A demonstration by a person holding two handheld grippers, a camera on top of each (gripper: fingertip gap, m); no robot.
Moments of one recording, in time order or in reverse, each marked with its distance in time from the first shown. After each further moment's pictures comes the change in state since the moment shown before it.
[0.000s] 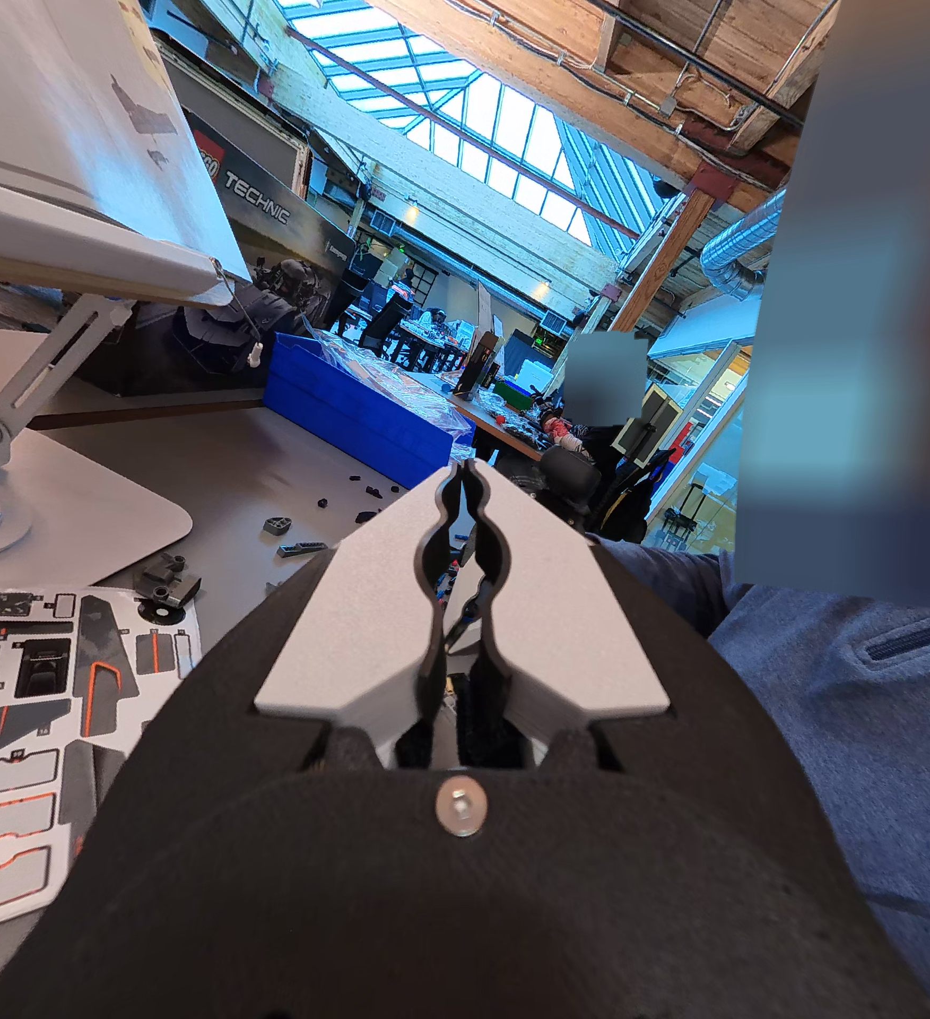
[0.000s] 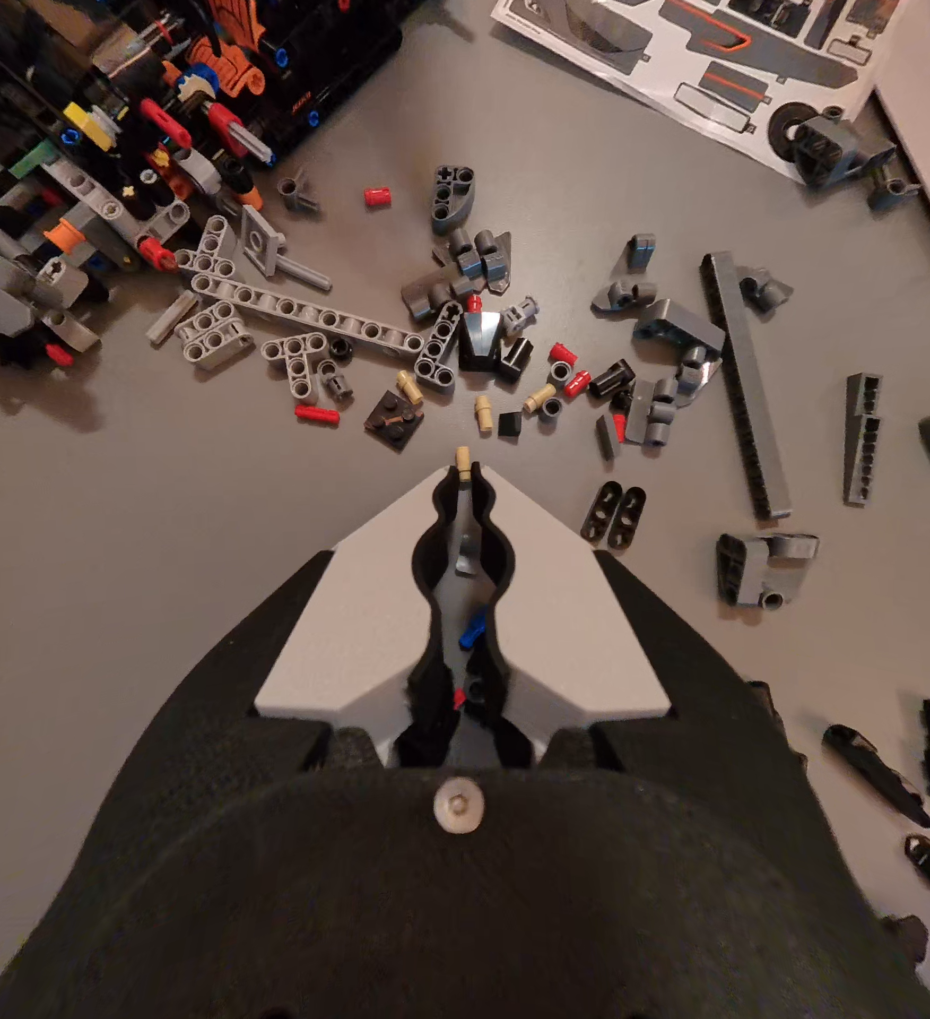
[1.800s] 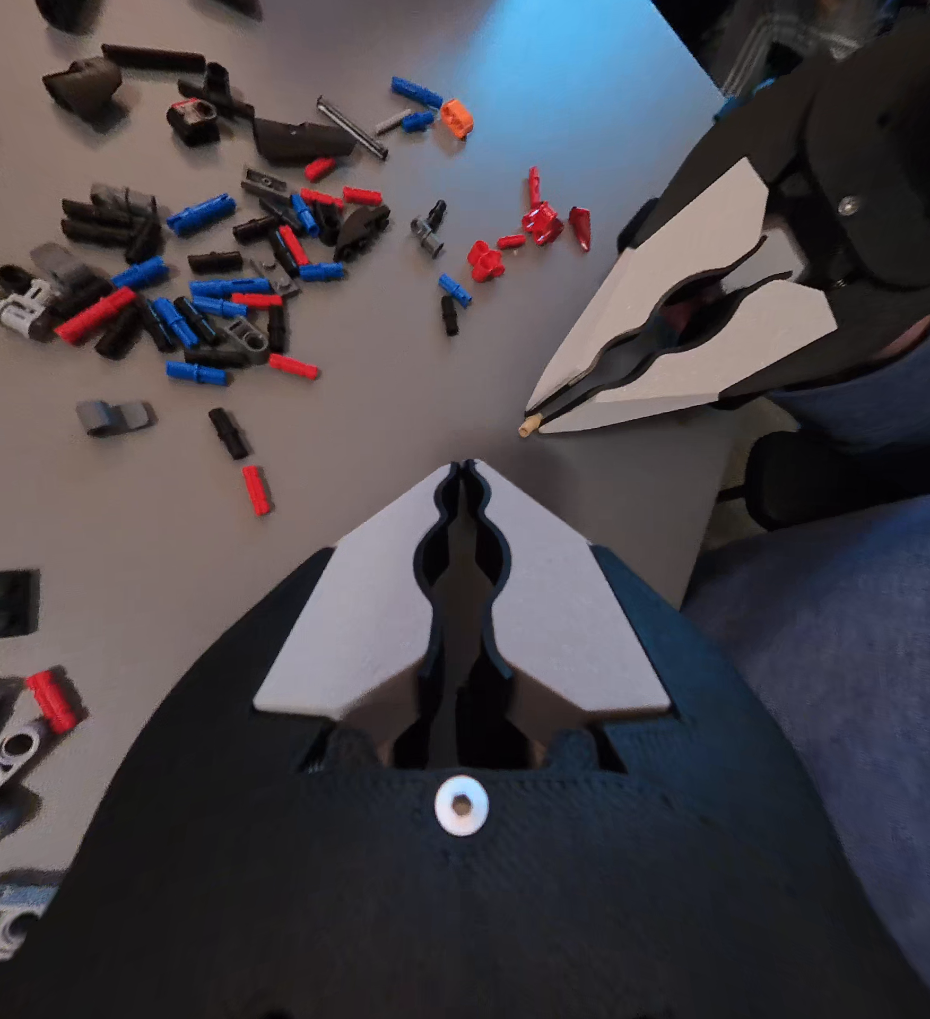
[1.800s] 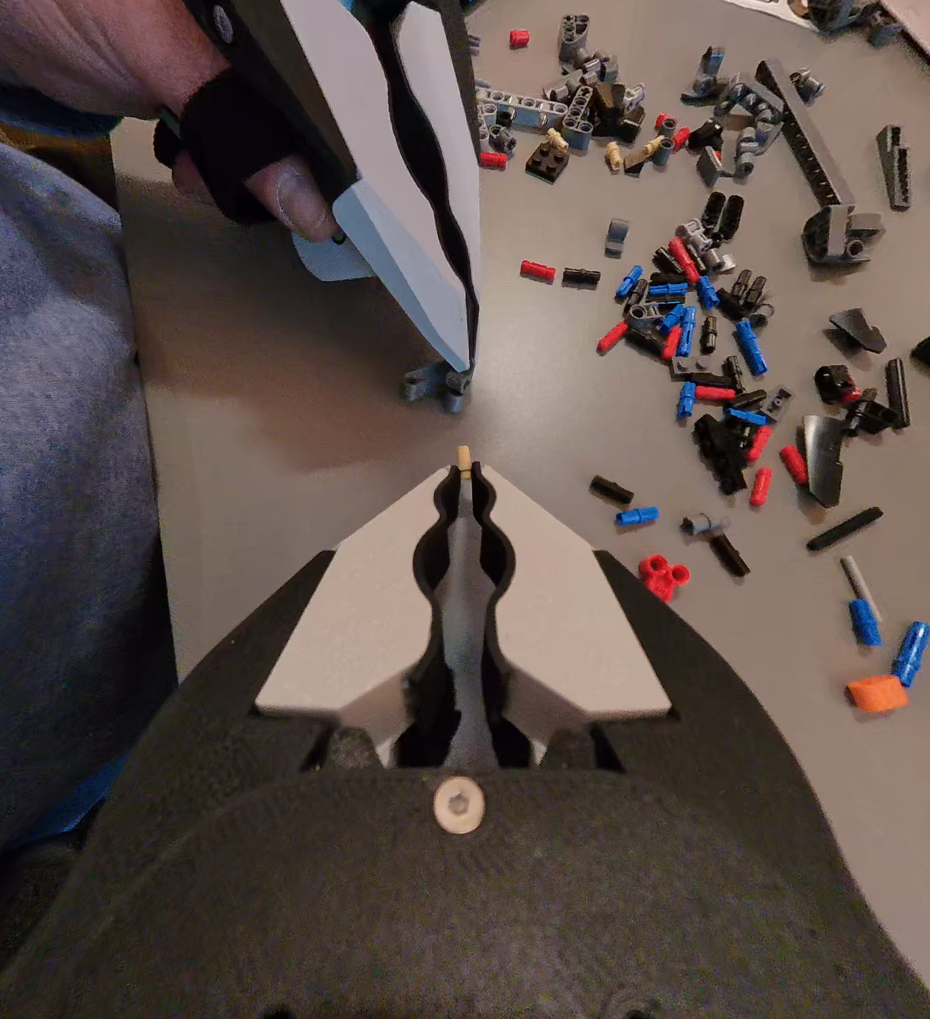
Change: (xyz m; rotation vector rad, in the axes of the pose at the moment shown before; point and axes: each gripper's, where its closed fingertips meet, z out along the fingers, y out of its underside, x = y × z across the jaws) left arm 0.083 0.266 0.140 -0.762 -0.380 -0.045; right arm -0.071 0.102 -0.101 0.145 0.019 0.018
